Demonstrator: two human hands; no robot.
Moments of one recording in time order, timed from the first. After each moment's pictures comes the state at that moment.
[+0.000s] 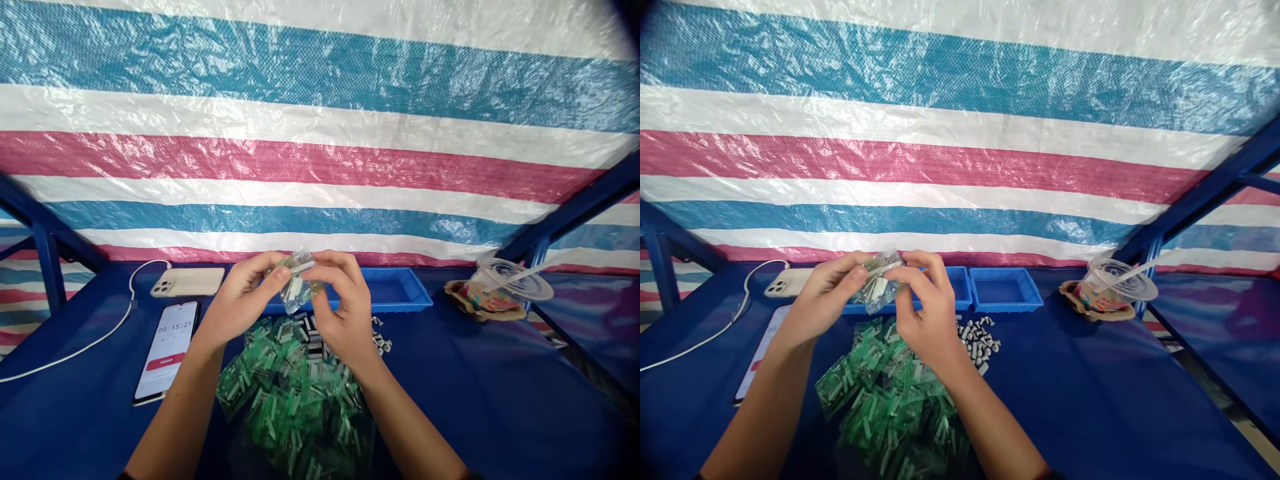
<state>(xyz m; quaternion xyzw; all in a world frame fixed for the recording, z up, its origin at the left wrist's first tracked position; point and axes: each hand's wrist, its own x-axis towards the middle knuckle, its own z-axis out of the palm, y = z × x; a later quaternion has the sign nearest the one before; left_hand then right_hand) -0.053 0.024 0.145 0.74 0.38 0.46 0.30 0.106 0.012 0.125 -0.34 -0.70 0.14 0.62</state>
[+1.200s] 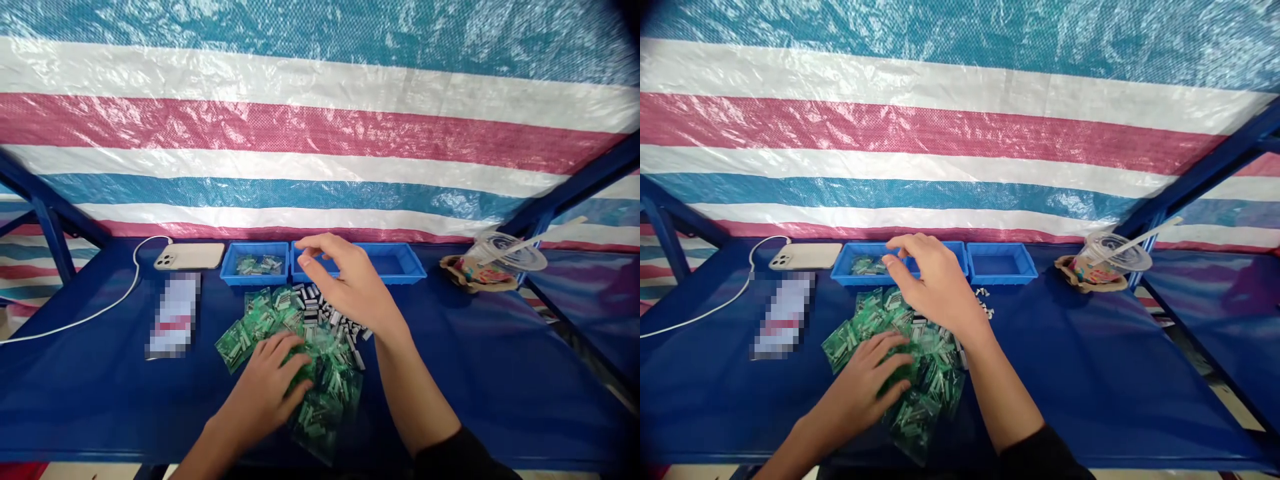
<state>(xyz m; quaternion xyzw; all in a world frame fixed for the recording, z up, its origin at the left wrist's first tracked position) -0.032 -0.098 0.033 0.87 0.45 0.16 0.15 0.133 0.001 0.145 -0.40 -0.78 0.23 0.41</state>
